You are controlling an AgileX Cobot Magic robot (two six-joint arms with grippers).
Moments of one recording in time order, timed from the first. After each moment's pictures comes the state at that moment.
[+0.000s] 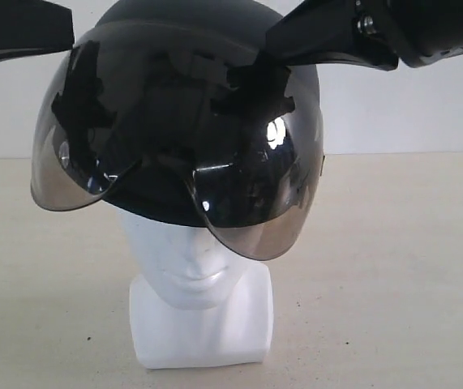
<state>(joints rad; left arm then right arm) -0.02 1.14 -1.00 1.74 -1.08 -2.06 0.52 1.15 -1.17 0.71 0.67 -0.31</state>
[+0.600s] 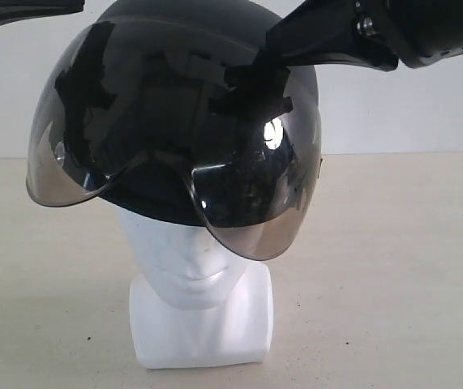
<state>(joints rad) -0.02 1.25 -1.14 1.75 -1.15 -2.09 0.52 1.15 -1.17 0.71 0.67 -0.31</state>
